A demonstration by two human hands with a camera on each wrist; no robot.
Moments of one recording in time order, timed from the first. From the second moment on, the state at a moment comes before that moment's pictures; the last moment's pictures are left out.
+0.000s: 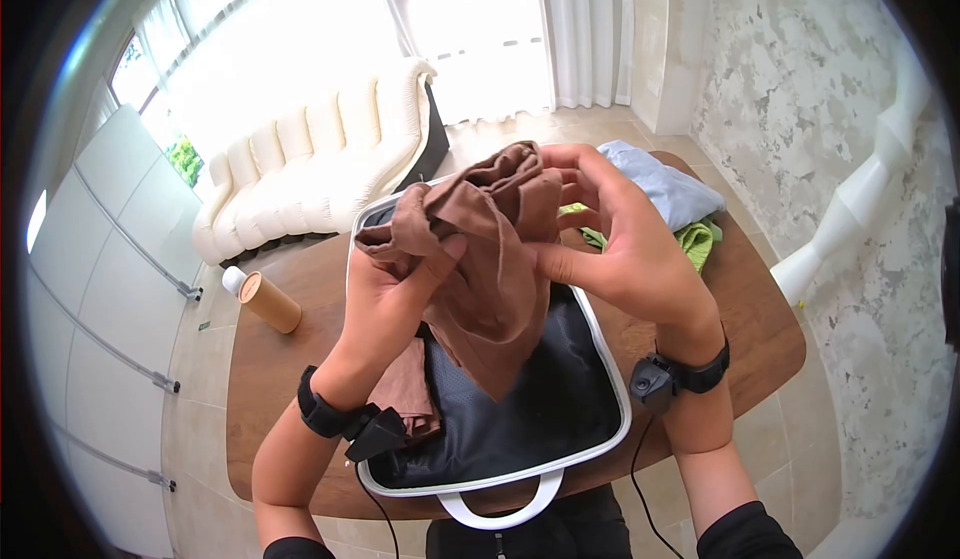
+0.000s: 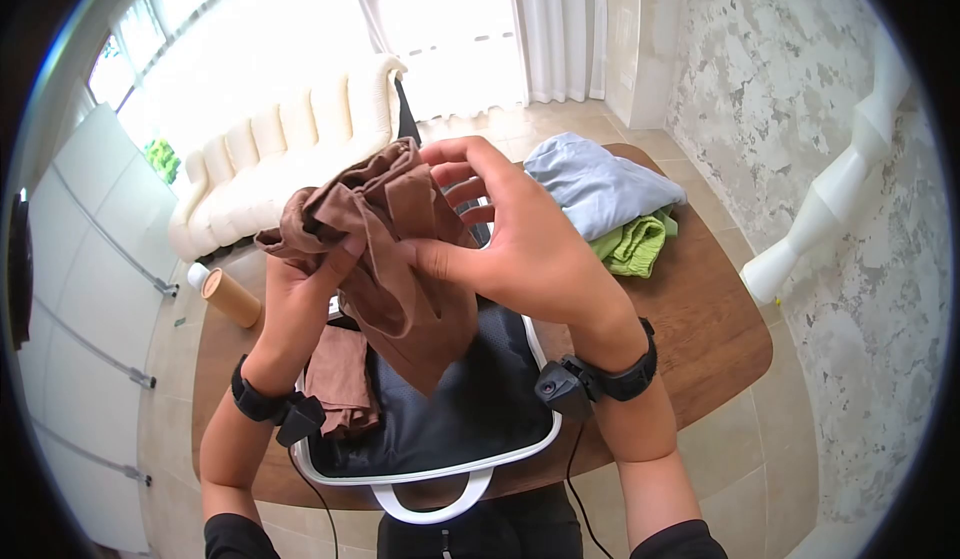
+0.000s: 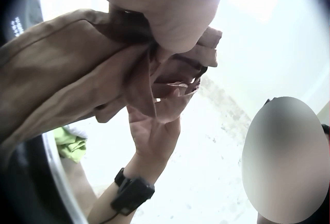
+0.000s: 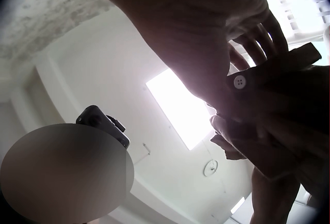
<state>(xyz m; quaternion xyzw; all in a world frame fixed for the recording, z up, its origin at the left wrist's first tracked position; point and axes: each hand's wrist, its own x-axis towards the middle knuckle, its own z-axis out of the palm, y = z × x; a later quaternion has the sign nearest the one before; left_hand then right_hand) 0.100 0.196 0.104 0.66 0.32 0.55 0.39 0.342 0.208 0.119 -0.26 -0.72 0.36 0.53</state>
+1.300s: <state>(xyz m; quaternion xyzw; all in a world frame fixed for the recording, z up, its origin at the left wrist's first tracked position) 0.083 0.187 0.111 0.78 0.36 0.50 0.11 0.344 0.223 0.111 -0.17 -0.84 0.38 0.34</state>
